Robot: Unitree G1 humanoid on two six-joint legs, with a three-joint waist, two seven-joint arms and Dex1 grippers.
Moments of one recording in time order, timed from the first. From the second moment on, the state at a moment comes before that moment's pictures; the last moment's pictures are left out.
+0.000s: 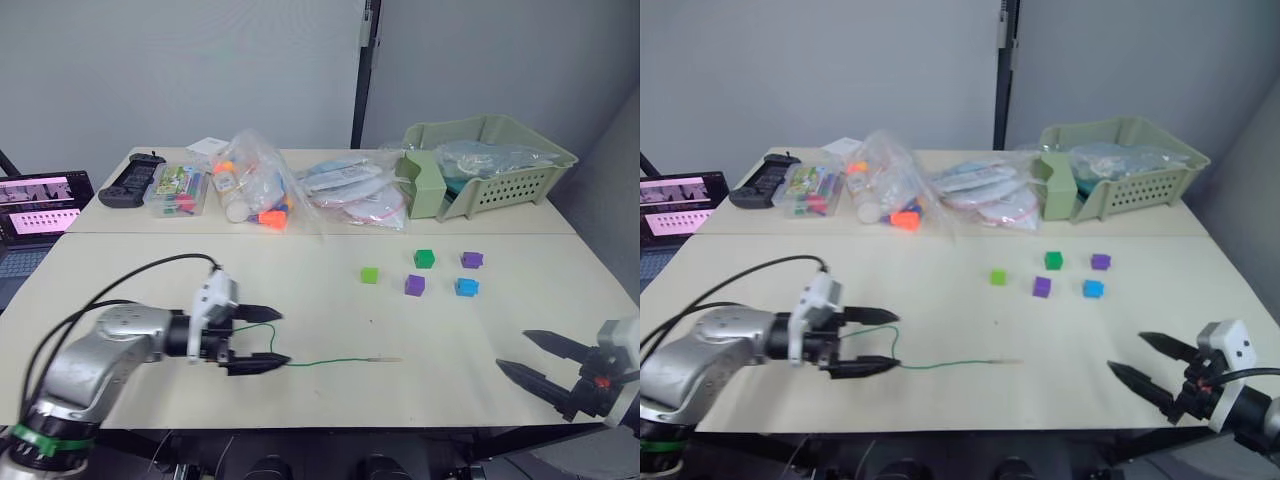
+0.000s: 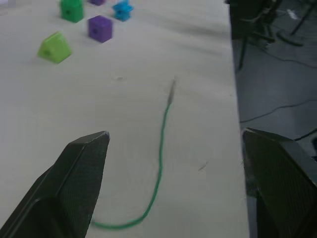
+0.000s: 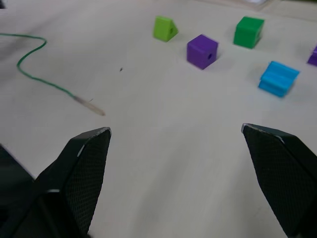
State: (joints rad) left arm -0.30 0.72 -0.13 -0.35 -0.56 0.60 -1.15; right arm 0.42 -0.80 -0.63 -0.43 0.71 0.53 1.03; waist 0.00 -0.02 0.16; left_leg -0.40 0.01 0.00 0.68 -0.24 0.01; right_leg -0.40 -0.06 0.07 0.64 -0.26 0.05
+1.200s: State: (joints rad) left arm -0.53 0.27 -0.51 0.22 -0.08 0.16 -1.10; right arm 0.53 -0.75 -0.62 -0.56 0.71 0.53 0.98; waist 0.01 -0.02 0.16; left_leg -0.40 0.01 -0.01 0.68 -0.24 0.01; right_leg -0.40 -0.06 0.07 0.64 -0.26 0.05
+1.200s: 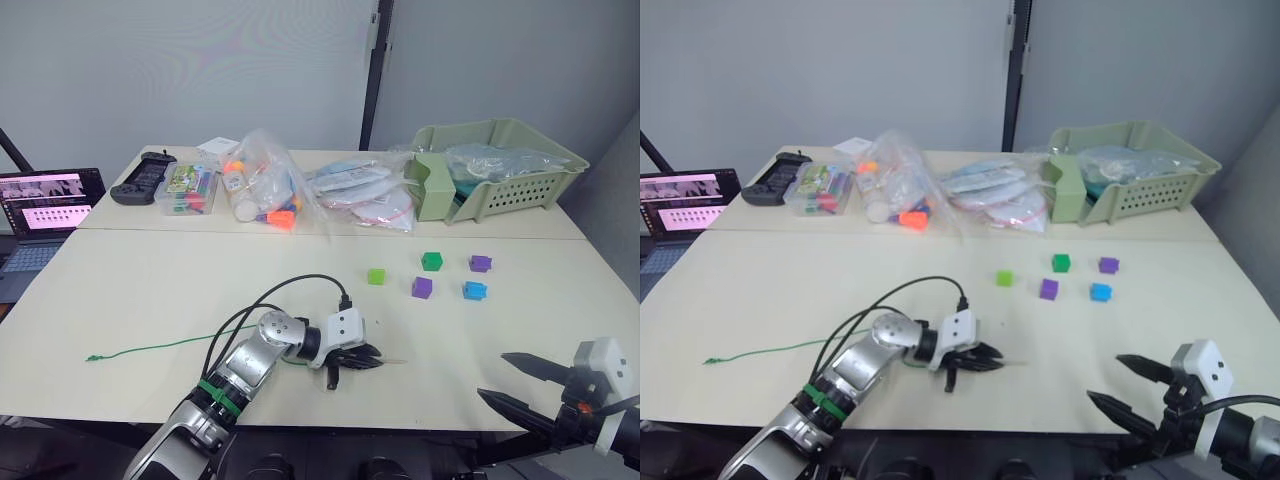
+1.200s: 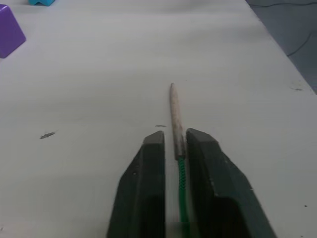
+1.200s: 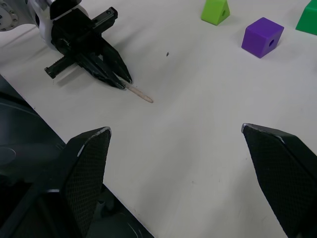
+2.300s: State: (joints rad) left arm -0.45 0.68 -0.17 -0.10 -0.34 0.40 -1.27; right arm 0.13 -0.35 -0.29 -0.51 0.35 0.57 0.20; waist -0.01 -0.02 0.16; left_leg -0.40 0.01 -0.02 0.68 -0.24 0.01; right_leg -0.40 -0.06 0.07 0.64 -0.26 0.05
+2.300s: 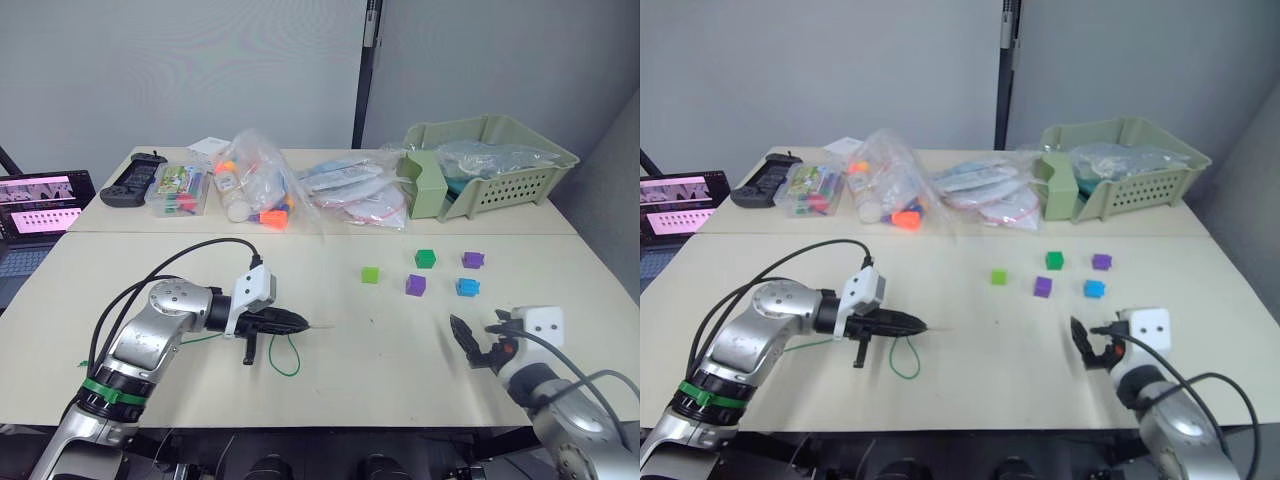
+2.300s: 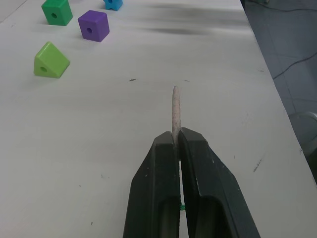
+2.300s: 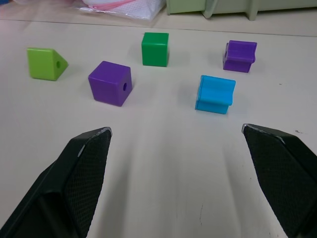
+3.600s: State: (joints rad) left arm -0.41 0.66 -0.17 -0.20 -0.36 0.48 -1.19; right arm -0.21 -0.26 -0.24 -0.09 0.21 0.44 0.10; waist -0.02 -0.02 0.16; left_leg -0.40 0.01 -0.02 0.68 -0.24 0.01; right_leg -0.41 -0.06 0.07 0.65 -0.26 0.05
